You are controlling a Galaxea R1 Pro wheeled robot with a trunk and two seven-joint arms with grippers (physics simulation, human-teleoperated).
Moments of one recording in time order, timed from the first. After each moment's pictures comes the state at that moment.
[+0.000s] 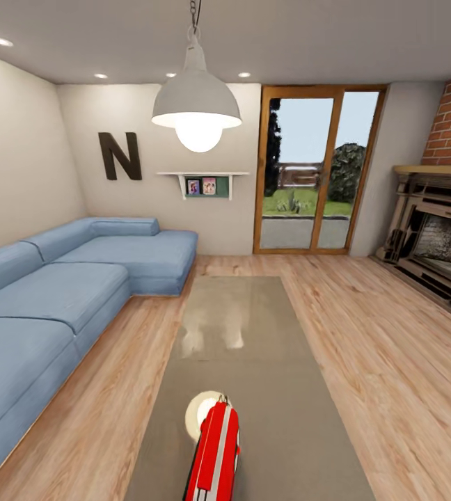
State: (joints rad) left arm 0.00 0.00 0.01 -0.03 0.01 -0.01 -0.01; right arm 0.00 0.00 0.37 0.00 -0.10 -0.08 0.01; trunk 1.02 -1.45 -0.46
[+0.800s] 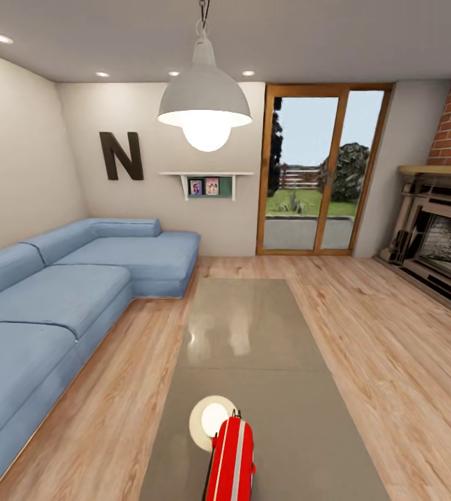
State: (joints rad) left arm 0.00 0.00 0.01 -0.03 0.01 -0.01 -0.01; right arm 0.00 0.00 0.37 0.00 -0.10 -0.08 0.01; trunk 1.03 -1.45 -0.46
